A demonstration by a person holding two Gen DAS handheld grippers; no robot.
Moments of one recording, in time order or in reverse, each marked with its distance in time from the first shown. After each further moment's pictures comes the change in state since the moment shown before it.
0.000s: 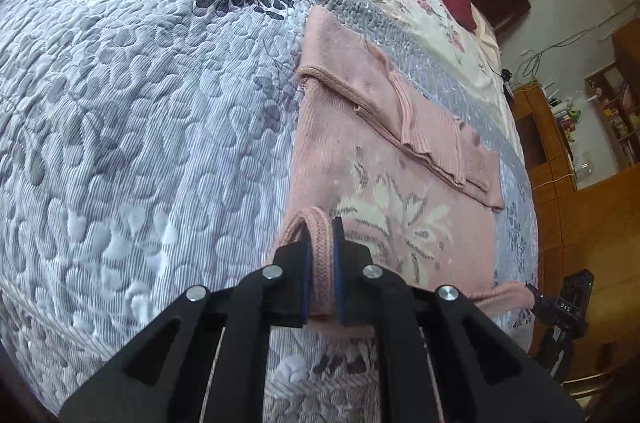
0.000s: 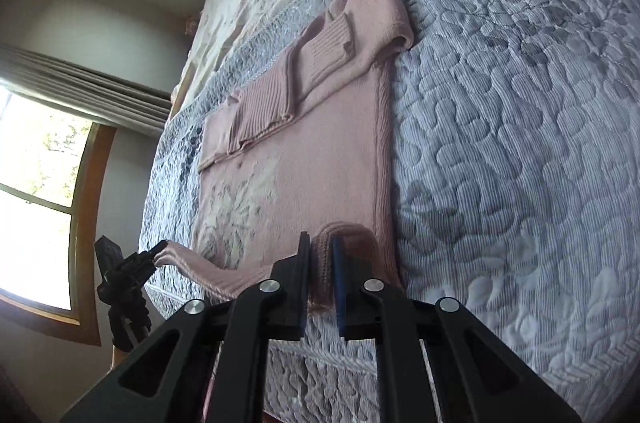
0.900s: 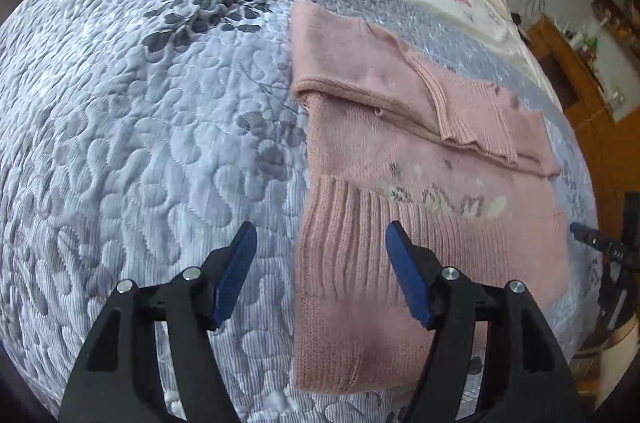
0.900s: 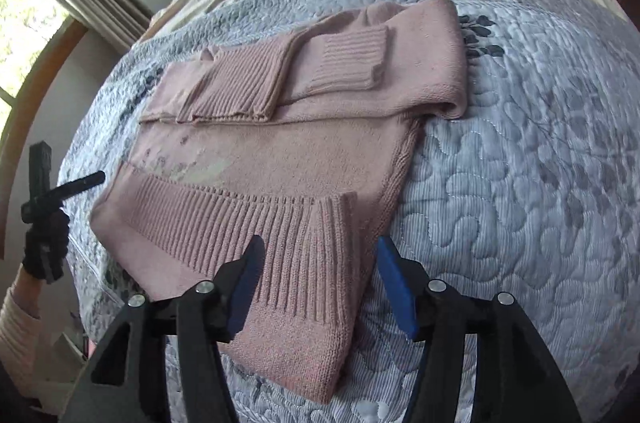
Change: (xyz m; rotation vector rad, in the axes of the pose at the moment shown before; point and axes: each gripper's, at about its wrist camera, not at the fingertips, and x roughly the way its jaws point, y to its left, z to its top) left arm 0.053 -0.021 0.032 0.281 0.040 0.164; right arm 0.067 0.044 0.038 -0.416 0.079 -0.300
